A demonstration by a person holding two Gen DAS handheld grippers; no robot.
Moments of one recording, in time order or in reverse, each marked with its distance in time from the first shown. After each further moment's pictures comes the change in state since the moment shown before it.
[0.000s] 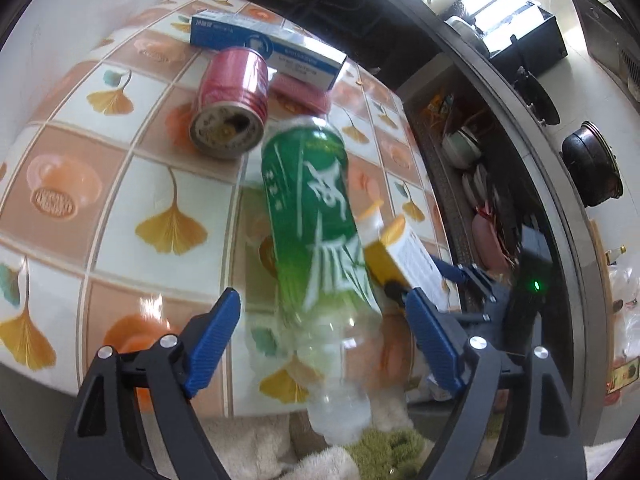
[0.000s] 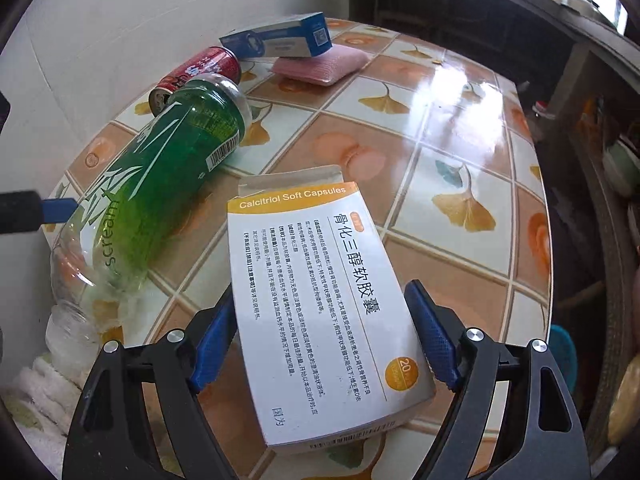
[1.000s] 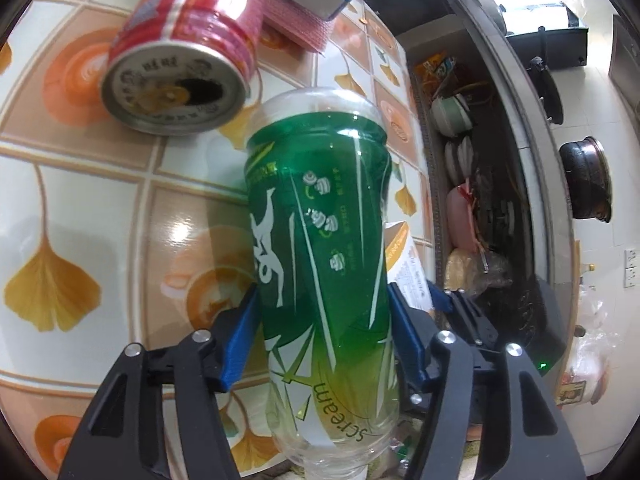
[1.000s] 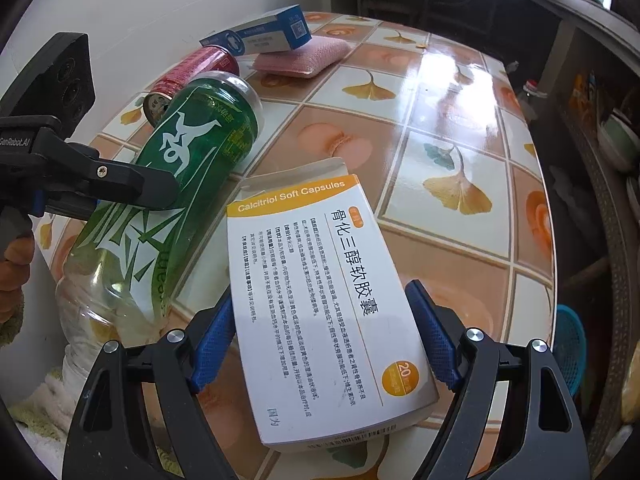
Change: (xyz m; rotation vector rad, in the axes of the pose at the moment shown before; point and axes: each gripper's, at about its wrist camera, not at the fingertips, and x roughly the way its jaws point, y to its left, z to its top) left arm 0.093 0.006 0.054 -0.123 0.273 -0.200; right arm 0.014 -0.003 0.008 0.061 0.029 -0.008
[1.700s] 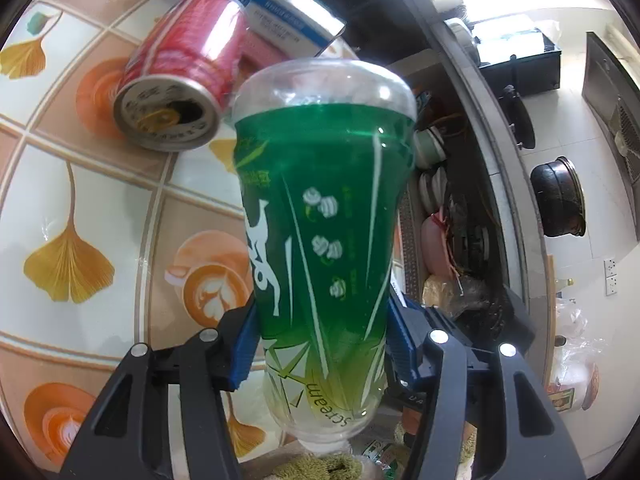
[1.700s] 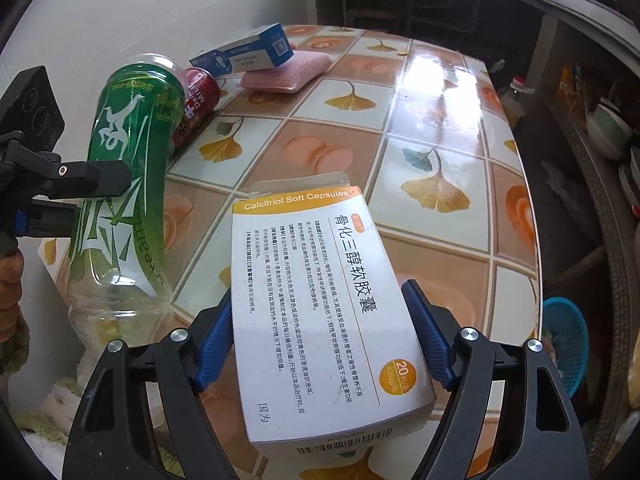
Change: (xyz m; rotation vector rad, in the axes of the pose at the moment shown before) left arm -0.038 0.003 -0.026 0.008 -0.152 -0.072; right arm -0.017 -0.011 -0.006 0.066 -0.055 0.009
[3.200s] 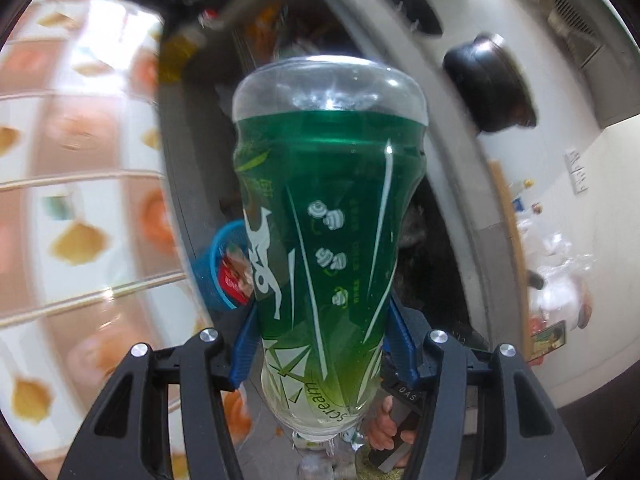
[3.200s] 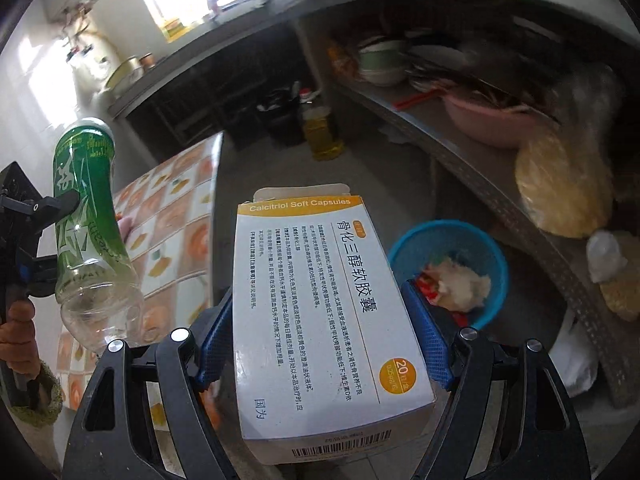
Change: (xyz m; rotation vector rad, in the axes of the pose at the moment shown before) left arm 0.180 -0.210 0.002 0.313 0.272 -0.194; right arm -0.143 -0.250 -0.150 0.722 -0.256 -0.209
